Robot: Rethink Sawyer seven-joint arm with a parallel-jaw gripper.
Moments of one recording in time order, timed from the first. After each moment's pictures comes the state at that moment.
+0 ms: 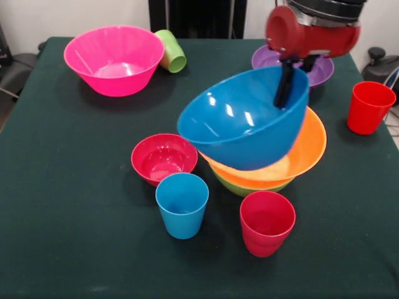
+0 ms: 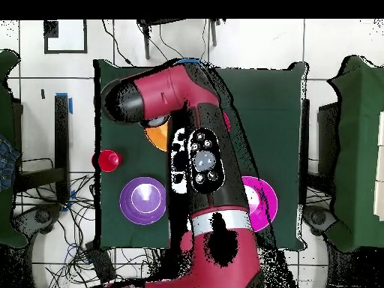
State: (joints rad) arm -0.15 -0.62 0.26 1.20 -0.49 0.90 1.56
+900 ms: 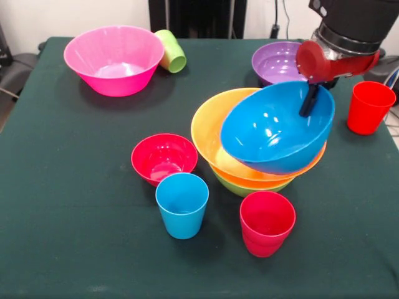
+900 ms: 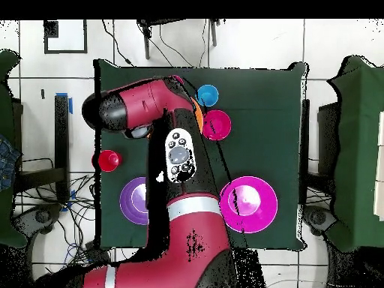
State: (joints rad) arm -0.06 -0.52 0.20 1.20 -0.40 0.93 1.56
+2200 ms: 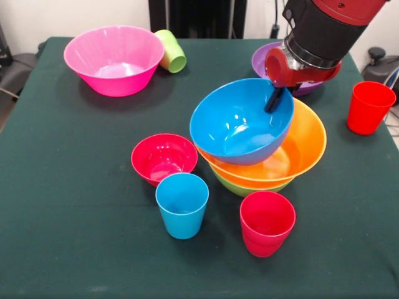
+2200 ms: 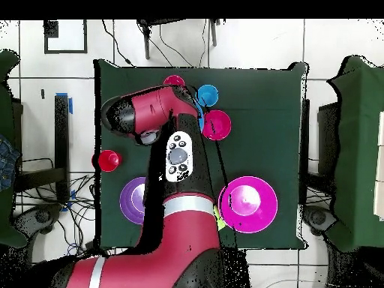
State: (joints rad) arm -0.02 -0.45 0.06 1.17 -0.36 1.00 1.56
